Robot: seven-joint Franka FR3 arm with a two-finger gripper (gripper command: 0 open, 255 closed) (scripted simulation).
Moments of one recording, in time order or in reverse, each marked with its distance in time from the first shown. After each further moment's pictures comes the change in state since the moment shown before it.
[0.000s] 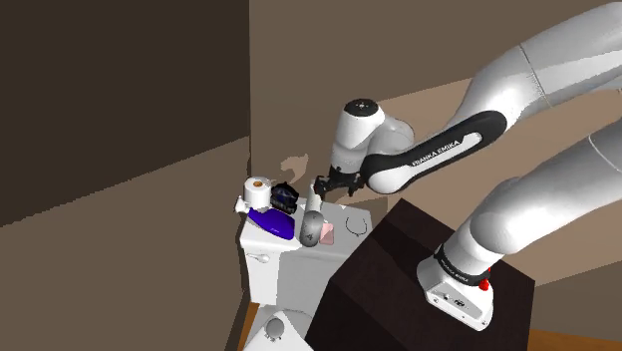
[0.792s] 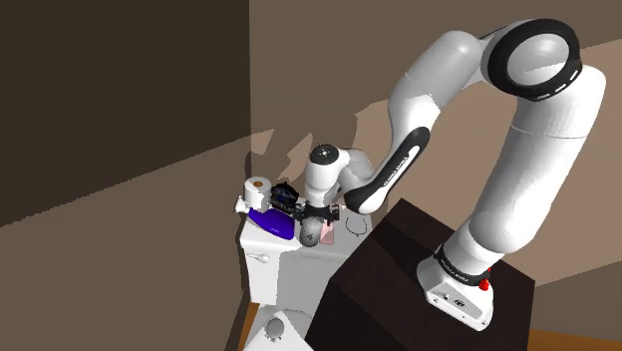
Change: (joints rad) arm -0.020 0.562 -0.020 0.194 -0.631 0.177 0.772
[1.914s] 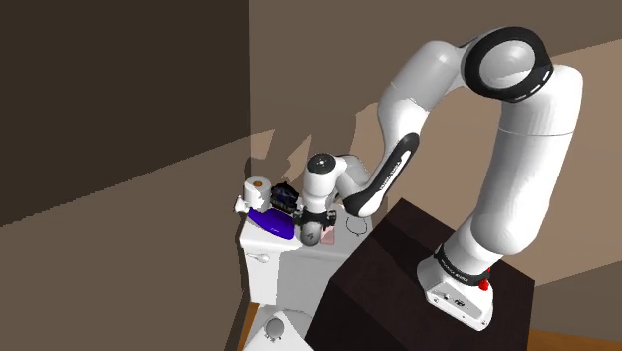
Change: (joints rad) arm 0.052 0.096 -0.074 0.043 -0.124 0.033 0.101
